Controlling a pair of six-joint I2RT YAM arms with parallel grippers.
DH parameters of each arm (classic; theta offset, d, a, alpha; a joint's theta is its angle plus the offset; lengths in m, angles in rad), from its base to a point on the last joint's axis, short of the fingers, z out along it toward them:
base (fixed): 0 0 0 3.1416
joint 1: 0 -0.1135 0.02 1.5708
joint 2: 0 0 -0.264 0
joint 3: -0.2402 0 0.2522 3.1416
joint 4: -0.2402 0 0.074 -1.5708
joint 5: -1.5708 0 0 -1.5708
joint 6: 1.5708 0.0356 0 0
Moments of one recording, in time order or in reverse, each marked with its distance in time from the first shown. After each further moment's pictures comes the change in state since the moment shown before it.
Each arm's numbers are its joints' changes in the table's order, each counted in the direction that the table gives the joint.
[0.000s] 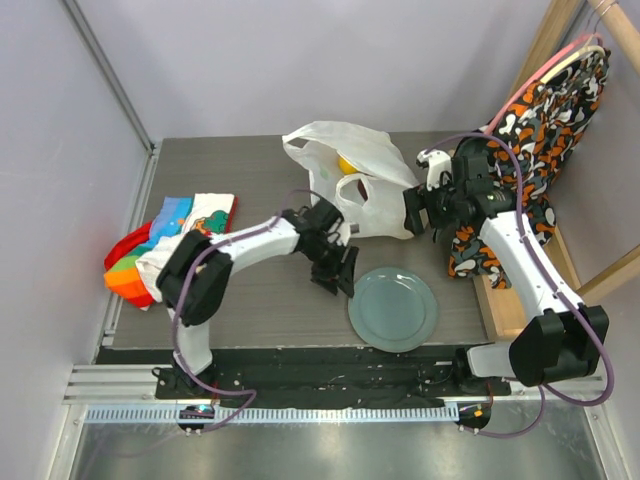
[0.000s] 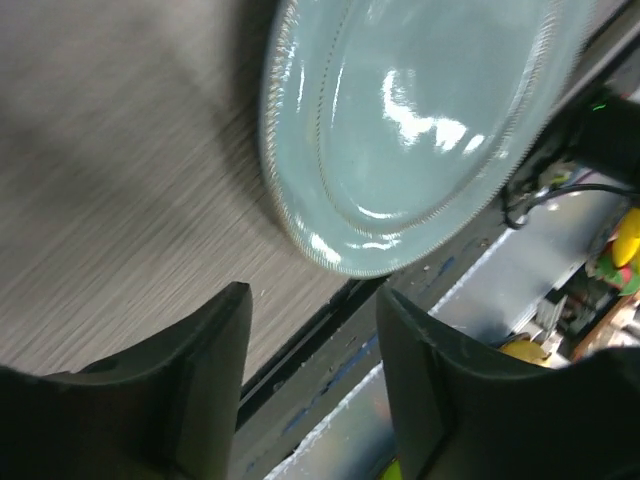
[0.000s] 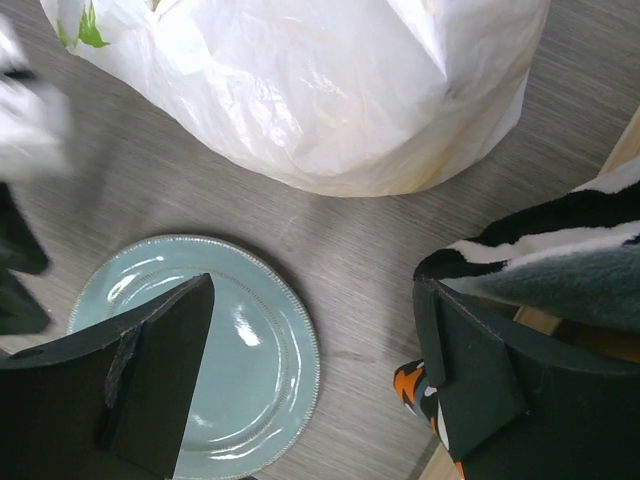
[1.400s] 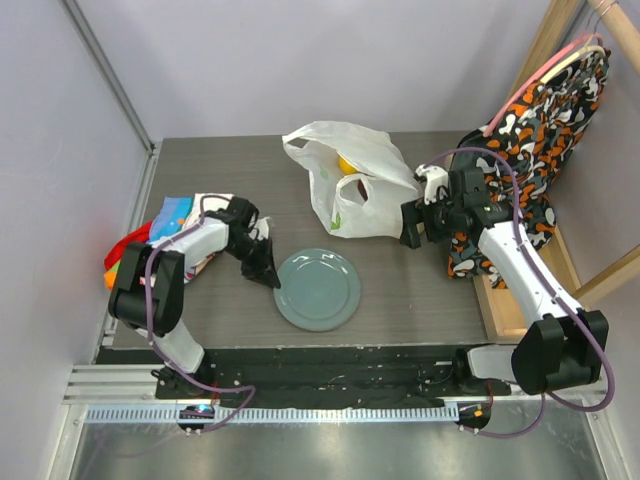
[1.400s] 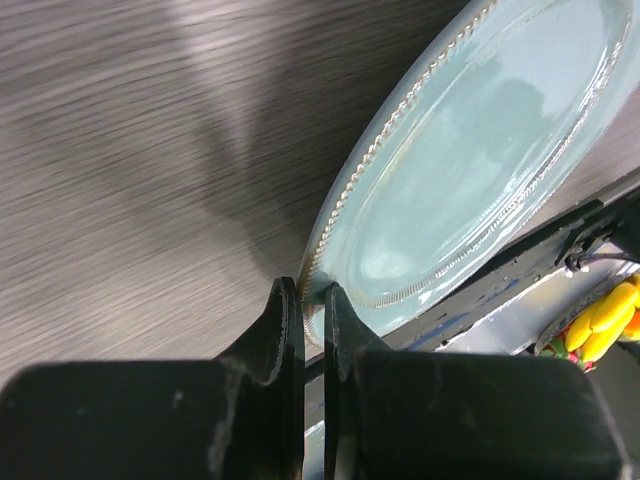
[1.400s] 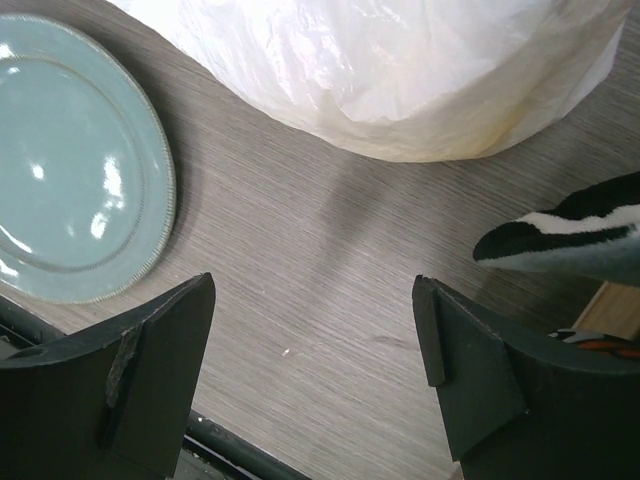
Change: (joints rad) left arm -0.432 -0.180 0.315 -0.066 0.059 0.103; right arm -0.002 -0.056 0.118 0.015 0.077 0.043
